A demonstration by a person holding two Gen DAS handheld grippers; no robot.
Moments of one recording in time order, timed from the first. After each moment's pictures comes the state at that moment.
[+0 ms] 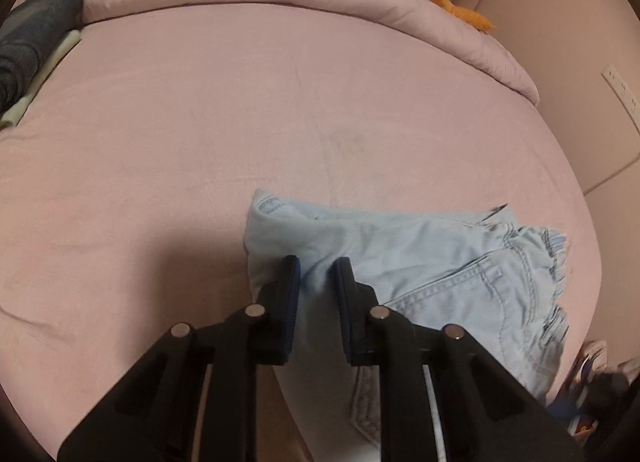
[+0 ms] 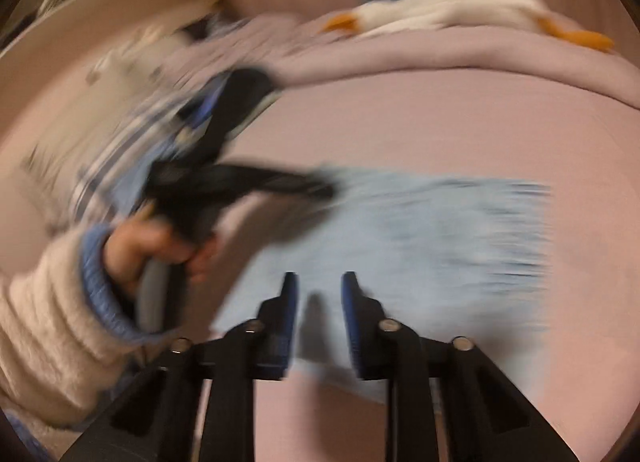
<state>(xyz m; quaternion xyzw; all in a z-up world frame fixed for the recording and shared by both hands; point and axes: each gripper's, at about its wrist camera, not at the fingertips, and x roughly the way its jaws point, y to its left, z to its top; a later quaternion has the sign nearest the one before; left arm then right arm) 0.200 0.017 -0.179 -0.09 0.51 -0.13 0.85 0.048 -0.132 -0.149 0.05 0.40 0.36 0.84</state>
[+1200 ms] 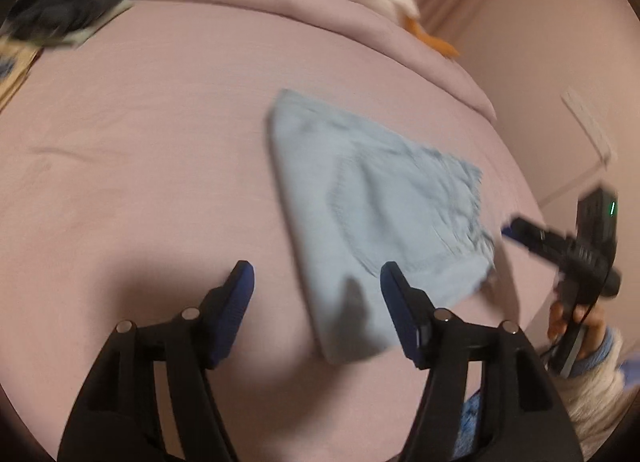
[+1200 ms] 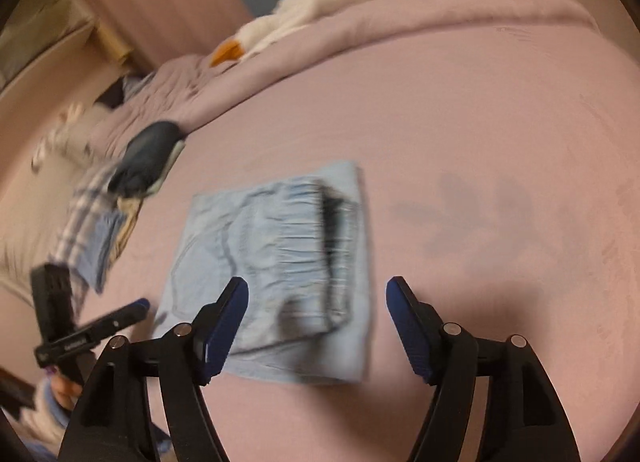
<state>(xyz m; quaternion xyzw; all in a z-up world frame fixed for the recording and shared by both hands) 0.071 0.060 -0.167 -0.19 0.47 -0.15 0.85 0.089 -0.291 -0.177 0.20 0.44 0.22 0.85</state>
